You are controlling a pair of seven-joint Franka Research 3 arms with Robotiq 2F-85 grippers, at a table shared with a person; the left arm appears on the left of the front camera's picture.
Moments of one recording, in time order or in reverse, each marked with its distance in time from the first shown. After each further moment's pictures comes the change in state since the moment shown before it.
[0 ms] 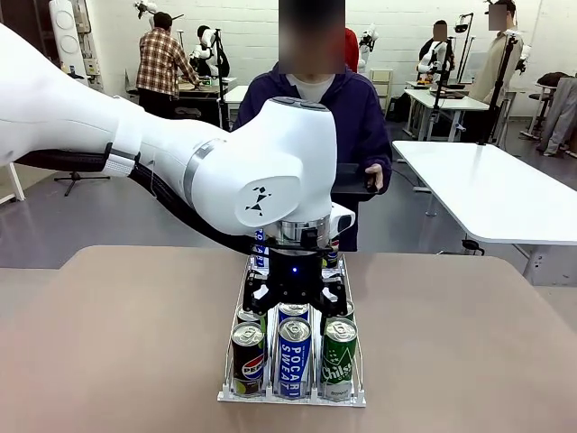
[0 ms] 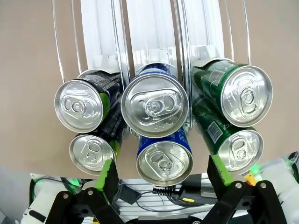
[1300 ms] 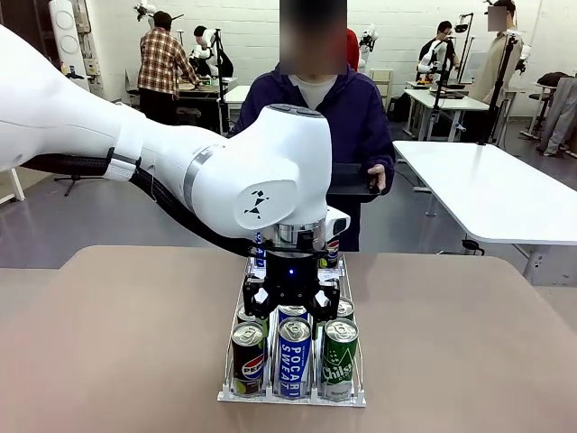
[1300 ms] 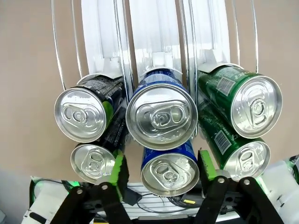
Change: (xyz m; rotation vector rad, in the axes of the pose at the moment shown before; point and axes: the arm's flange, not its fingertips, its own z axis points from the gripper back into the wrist) left arm 0.007 0.004 -0.009 -0.001 0.011 0.004; right arm 0.000 0.000 0.000 0.000 0.000 0.000
